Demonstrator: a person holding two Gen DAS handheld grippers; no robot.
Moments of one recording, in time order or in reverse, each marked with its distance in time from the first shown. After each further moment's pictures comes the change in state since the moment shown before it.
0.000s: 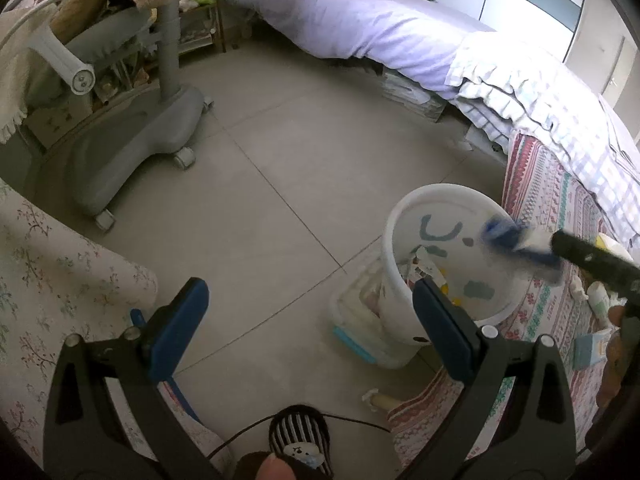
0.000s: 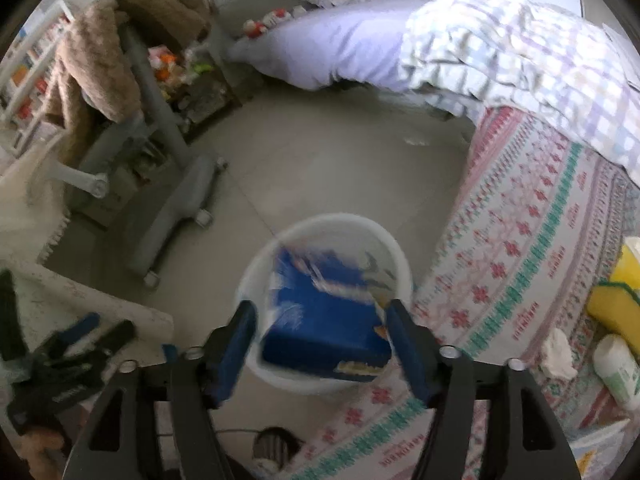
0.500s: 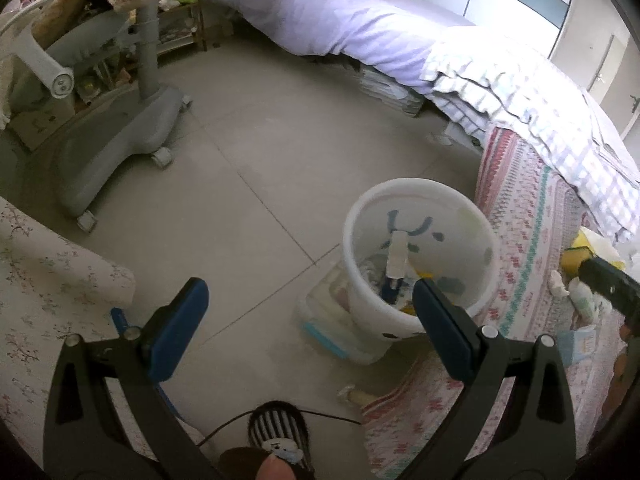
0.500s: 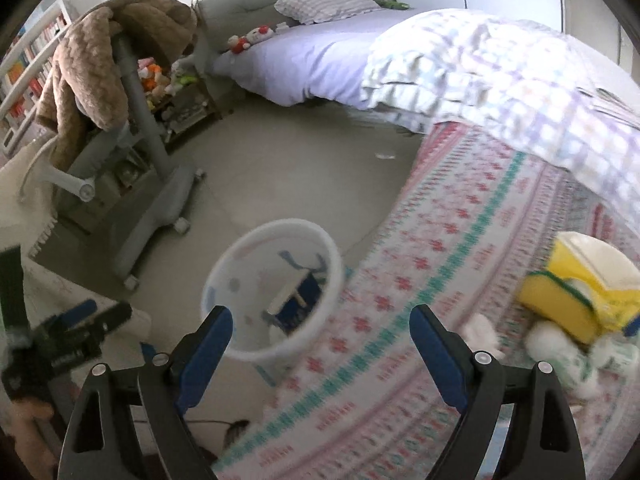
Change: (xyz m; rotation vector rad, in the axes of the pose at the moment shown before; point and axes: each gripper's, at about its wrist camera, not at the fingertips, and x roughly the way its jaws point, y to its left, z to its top) left arm -0.006 -0.027 -0.002 0.019 0.009 -0.066; right arm -0.054 -0.036 -0.017 -0.021 -0.035 -0.120
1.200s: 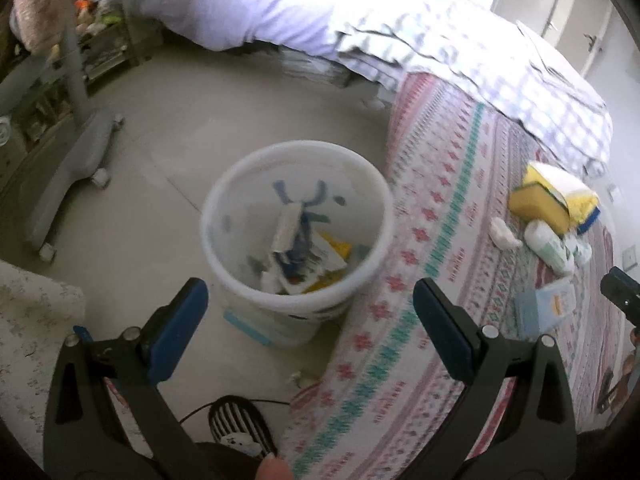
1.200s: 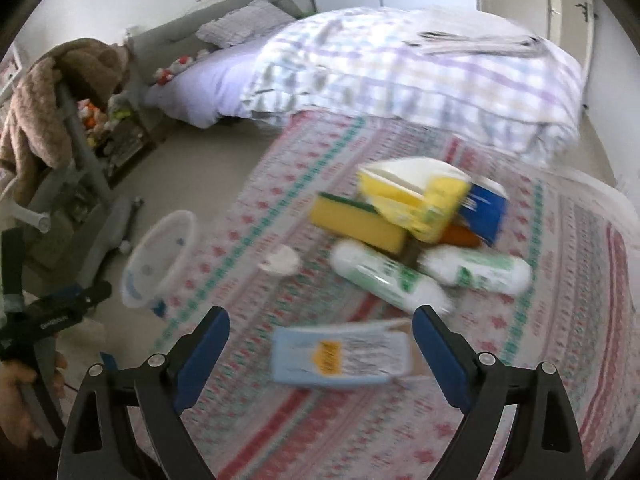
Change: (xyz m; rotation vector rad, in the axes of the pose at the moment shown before) left arm 0.008 -0.109 -0.025 0.191 0.051 -0.102; right arm -0.086 -0.140 -0.083 0.164 -0.046 -0.174
